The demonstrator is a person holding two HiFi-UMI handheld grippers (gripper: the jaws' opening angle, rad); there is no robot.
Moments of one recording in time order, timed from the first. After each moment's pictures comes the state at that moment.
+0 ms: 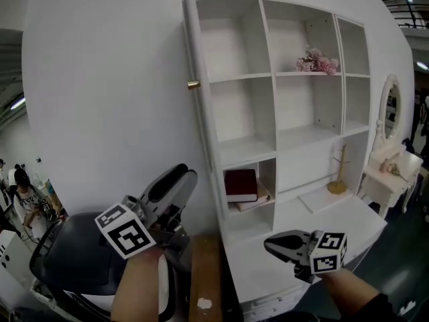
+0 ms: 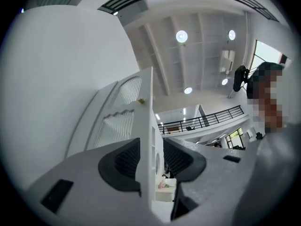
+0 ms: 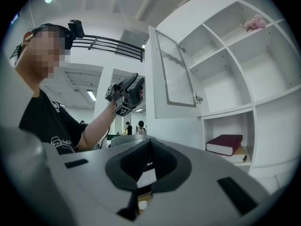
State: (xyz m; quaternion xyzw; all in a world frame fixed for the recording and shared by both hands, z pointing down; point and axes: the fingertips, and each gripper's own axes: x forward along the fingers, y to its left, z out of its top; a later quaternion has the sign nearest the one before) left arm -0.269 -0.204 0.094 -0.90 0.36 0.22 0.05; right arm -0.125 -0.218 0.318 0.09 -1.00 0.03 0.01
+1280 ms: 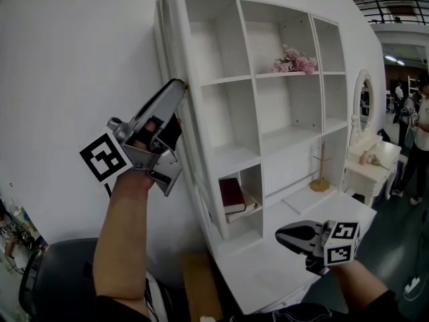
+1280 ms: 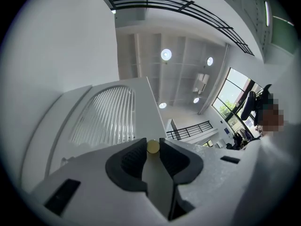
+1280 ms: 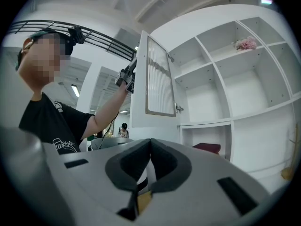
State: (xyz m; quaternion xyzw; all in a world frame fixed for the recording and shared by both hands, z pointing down) left arm -0.258 -0.260 -0.057 -0.94 0.16 0.28 0.12; right arm -0.107 -0.261 0.299 0.20 -0.98 0.00 -0.01
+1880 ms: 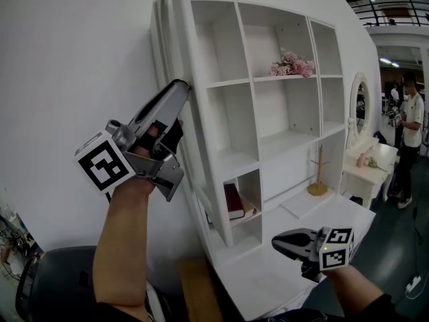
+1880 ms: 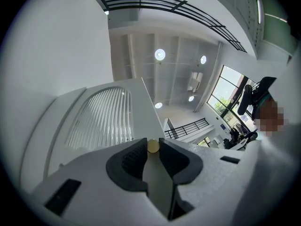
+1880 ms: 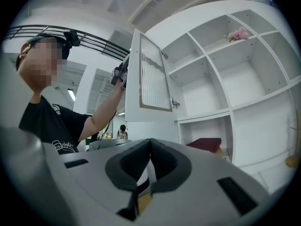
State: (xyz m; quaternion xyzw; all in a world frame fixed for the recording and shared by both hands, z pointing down) left arm -0.258 -0.259 -0.055 -0.94 0.15 0.28 0.16; right arm -0.122 -0.277 0.320 0.20 -0.98 0.03 -0.02
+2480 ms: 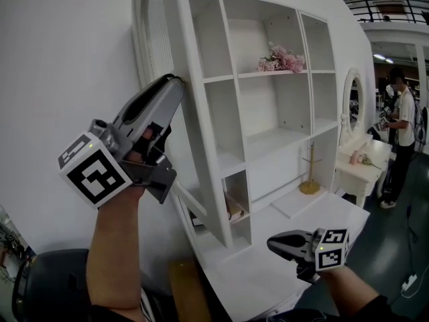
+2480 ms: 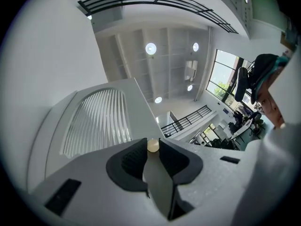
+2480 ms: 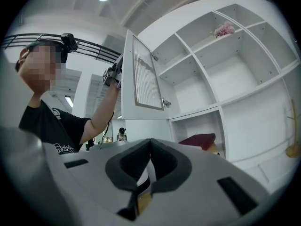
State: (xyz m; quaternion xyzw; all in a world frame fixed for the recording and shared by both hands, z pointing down) left arm -0.209 -0.275 -0.052 -0.92 0.20 0.24 0.23; right arm -0.081 -0.307 0.332 0.21 -0.98 0.07 -0.04
